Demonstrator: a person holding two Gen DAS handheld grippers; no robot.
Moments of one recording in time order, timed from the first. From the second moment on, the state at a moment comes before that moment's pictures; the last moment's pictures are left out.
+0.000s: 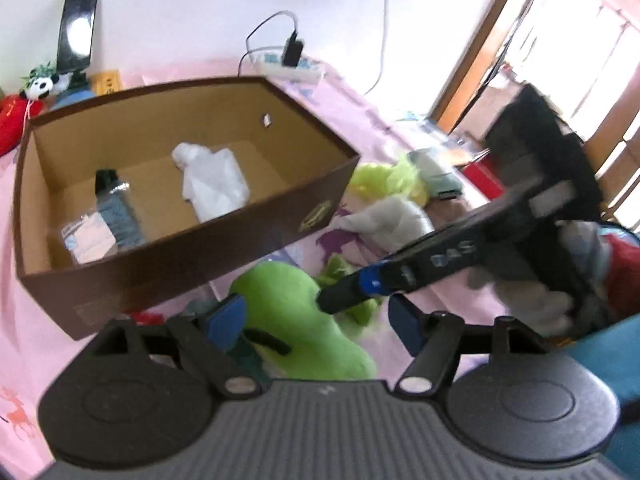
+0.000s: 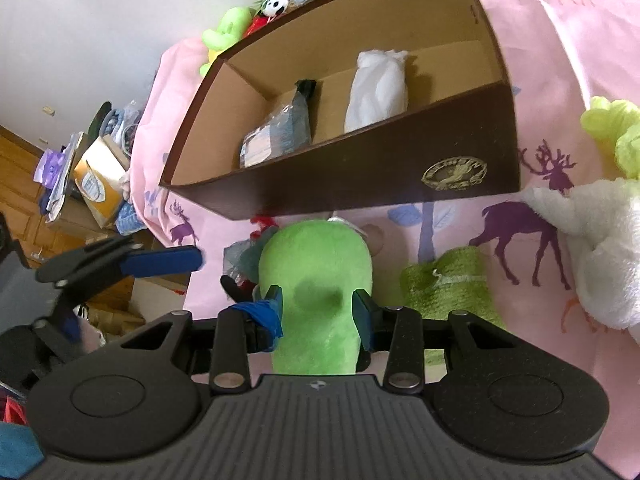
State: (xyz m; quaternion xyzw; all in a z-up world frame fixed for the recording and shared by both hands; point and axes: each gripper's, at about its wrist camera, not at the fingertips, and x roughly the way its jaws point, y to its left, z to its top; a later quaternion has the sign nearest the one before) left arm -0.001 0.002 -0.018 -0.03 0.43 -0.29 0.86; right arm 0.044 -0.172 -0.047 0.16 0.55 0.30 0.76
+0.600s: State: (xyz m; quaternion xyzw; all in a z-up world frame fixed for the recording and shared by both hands) left arm 0.024 -0.027 -0.064 0.00 0.47 -0.26 0.85; right arm 0.062 -0.179 -0.076 0.23 0.58 0.28 0.73
